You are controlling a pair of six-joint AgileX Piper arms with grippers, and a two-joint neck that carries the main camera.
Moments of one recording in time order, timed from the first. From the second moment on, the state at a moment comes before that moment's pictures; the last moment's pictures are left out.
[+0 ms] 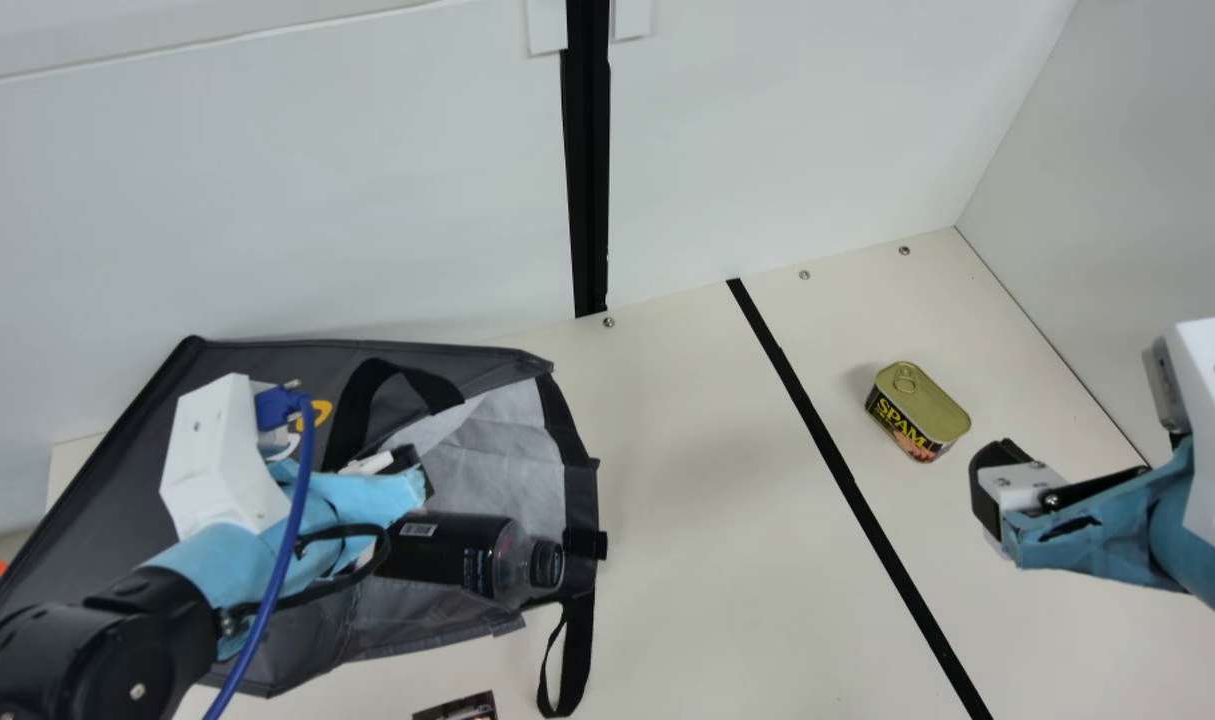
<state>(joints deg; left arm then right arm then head) -34.3 88.7 -73.3 -13.9 28.6 -21.9 -13.2 49.6 -74.5 -10.6 69.9 -4.6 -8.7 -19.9</state>
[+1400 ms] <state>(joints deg) -34.3 88.7 -73.3 -13.9 28.6 -21.9 -14.7 60.5 -75.4 -8.8 63.1 -6.7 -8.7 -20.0</state>
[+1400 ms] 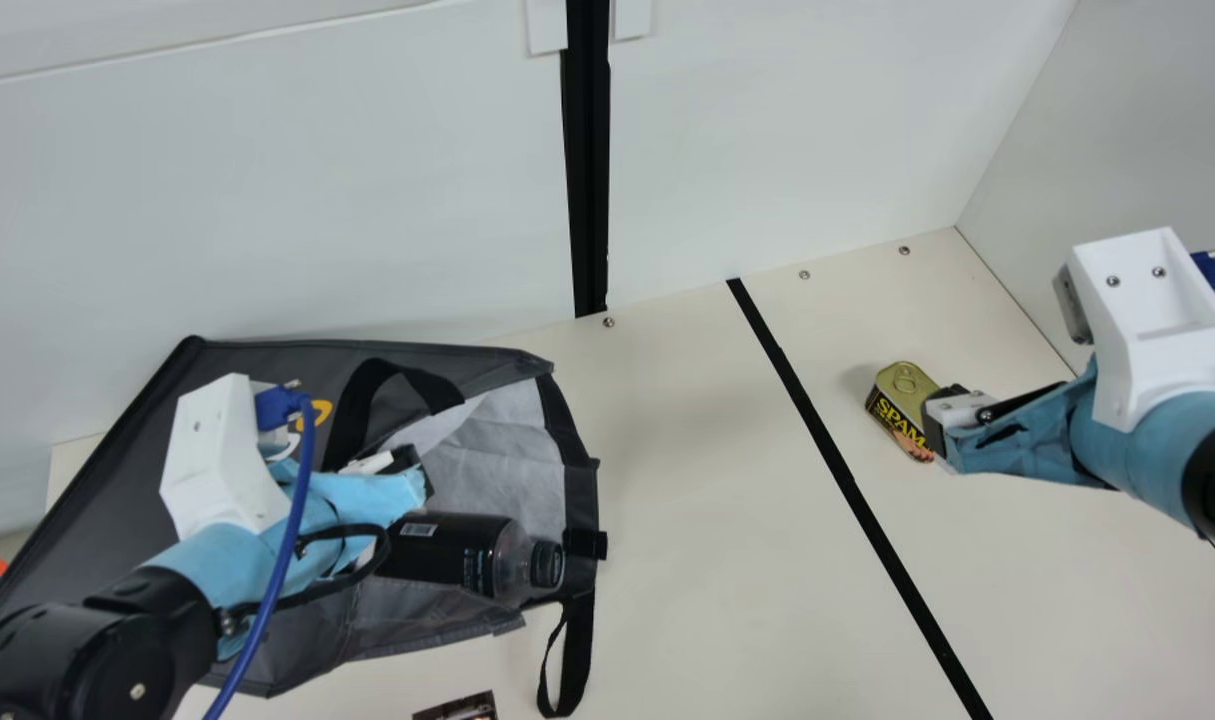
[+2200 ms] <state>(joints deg) -34.3 88.7 -73.3 -13.9 28.6 -21.9 -22.4 69.3 -74.9 -1.9 56.0 -17.0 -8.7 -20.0</state>
